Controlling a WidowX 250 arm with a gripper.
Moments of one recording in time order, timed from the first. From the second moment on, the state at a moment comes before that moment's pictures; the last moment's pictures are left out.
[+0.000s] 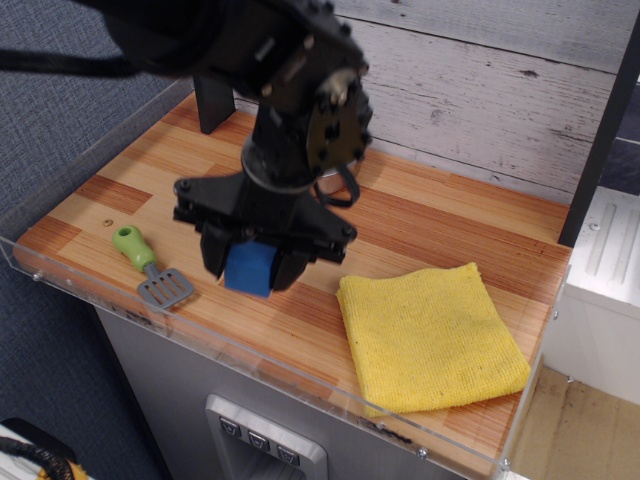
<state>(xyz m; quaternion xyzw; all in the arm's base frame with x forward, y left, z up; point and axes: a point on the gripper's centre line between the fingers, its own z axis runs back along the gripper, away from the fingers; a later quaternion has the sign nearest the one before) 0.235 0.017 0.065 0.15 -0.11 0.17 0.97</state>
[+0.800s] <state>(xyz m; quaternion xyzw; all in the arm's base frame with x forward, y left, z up) 0.255 0.029 0.023 0.14 -0.05 0.16 0.98</state>
